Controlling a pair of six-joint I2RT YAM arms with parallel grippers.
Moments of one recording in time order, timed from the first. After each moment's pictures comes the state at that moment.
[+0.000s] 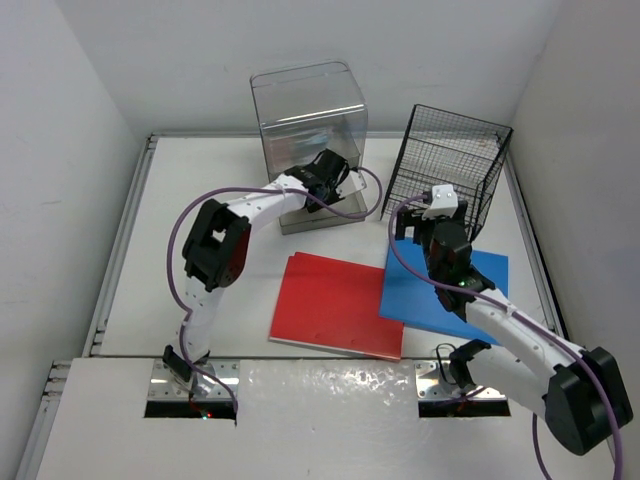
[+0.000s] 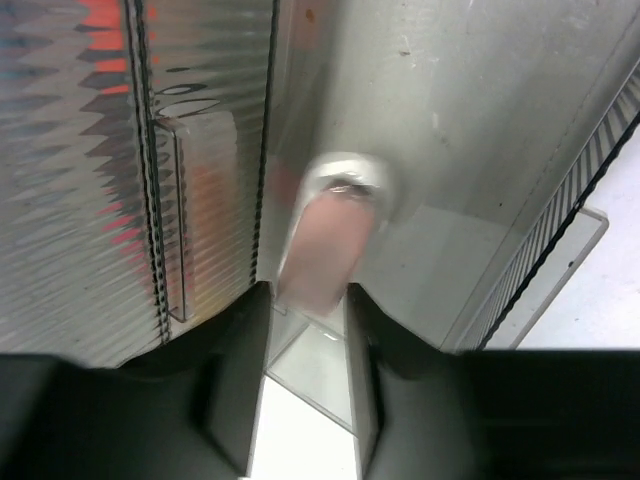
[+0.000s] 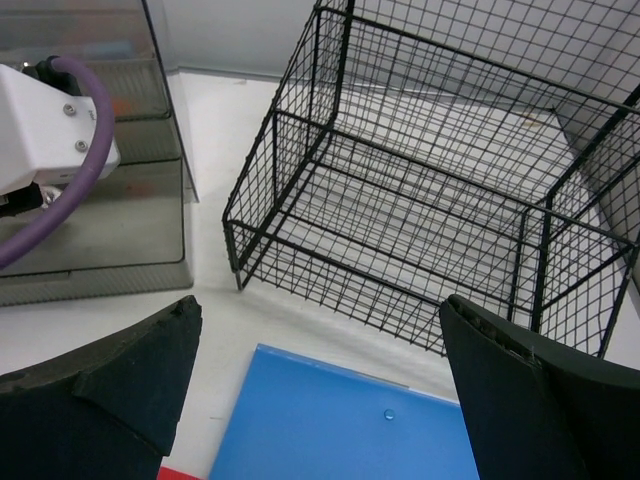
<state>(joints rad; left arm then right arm) -0.62 2.18 1.78 -0.58 -0.28 0.65 0.45 0.97 0.44 0.40 0.45 -0.04</state>
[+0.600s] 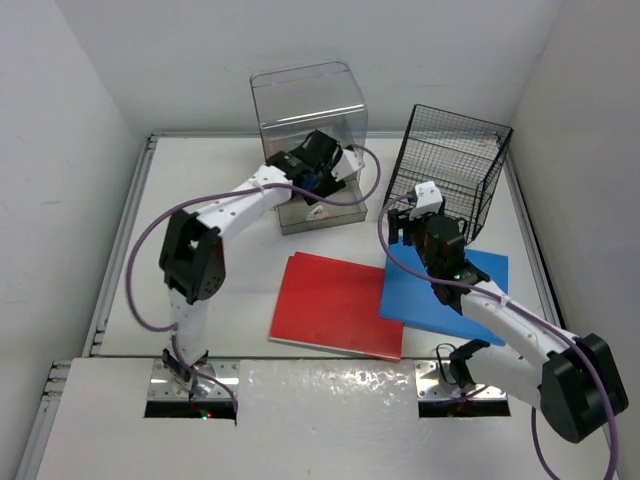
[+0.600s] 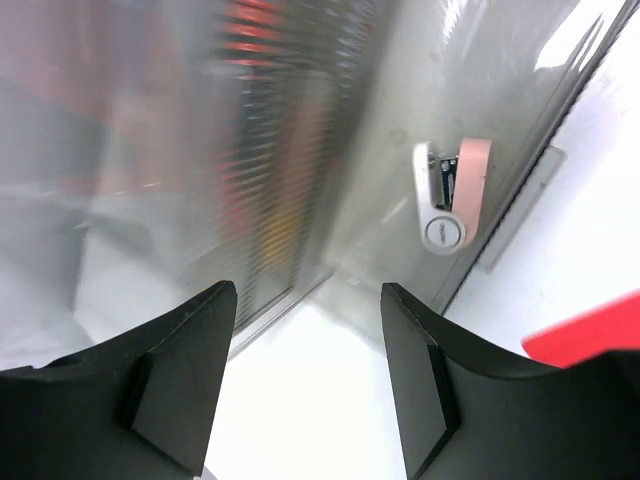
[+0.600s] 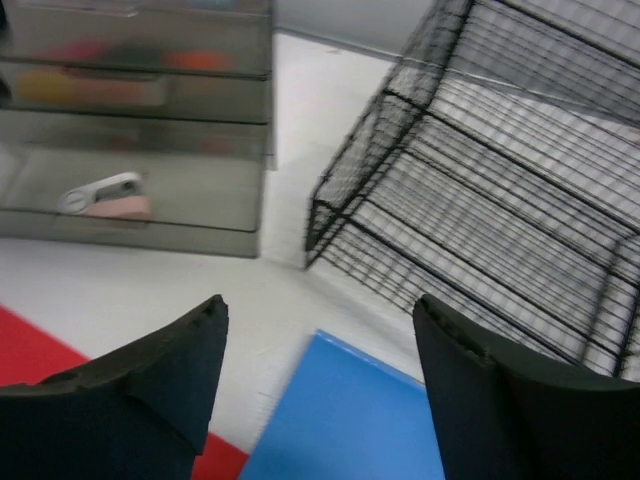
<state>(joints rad) -0.62 2.04 1.79 -0.68 -0.26 0.59 0.45 1.03 0.47 0.37 0.29 -0.06</state>
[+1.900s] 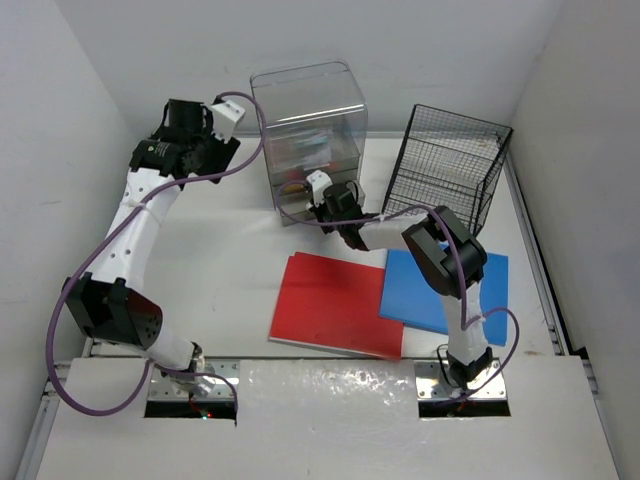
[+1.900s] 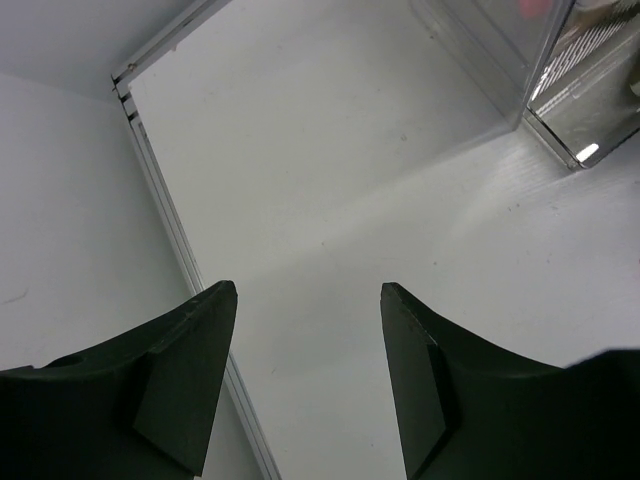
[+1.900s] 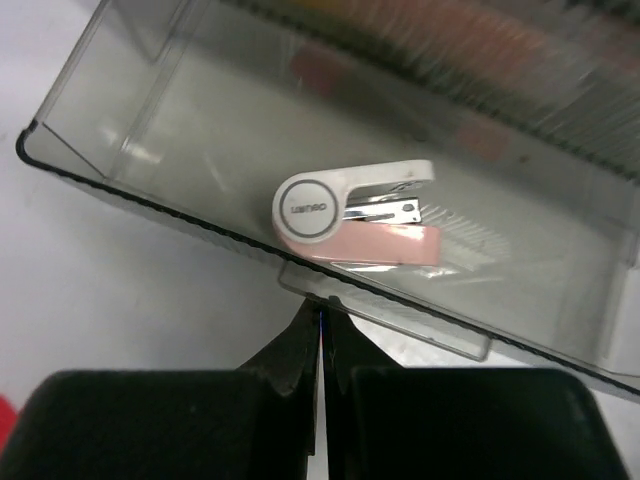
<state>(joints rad) -0.15 1.51 1.64 -0.85 -0.09 0.45 0.64 2.08 1.16 0.34 0.07 -0.09</state>
